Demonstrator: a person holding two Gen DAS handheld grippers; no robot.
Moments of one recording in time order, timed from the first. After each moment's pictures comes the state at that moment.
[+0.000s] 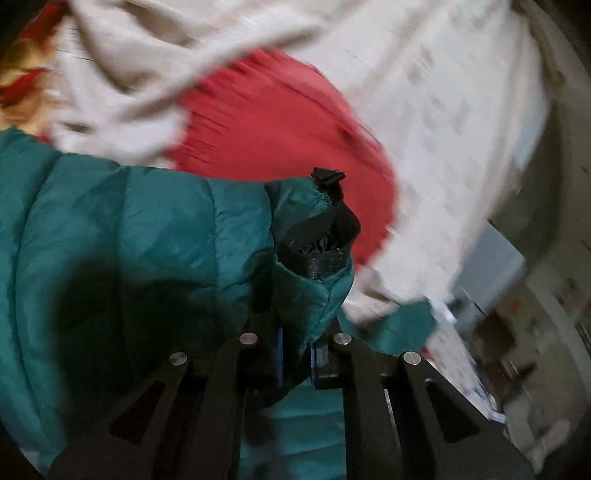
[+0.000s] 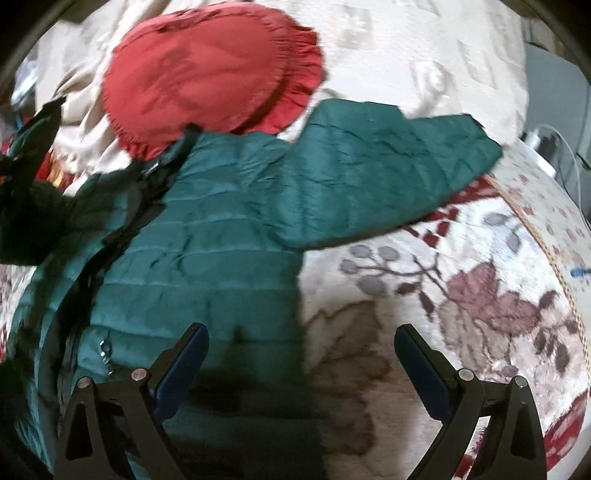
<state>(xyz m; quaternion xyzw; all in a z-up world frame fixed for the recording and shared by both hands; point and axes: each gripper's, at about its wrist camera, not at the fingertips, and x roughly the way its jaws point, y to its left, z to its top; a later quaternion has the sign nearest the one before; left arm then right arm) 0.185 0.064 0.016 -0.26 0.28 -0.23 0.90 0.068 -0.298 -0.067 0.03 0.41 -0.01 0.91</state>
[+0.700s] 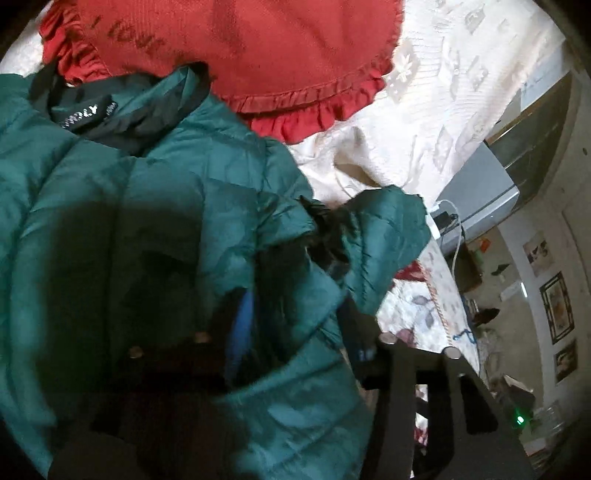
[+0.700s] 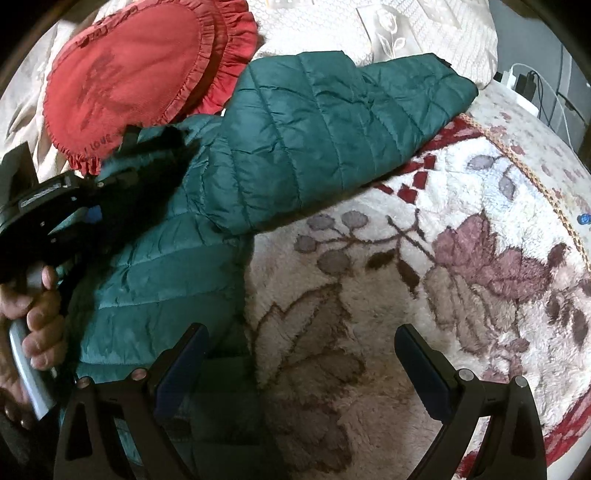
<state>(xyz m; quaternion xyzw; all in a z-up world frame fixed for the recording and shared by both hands) 0.228 -0.073 -0.077 -0.25 0.44 -0.32 0.80 0.091 -0.333 -0.092 0.10 0.47 -0.05 0.88</state>
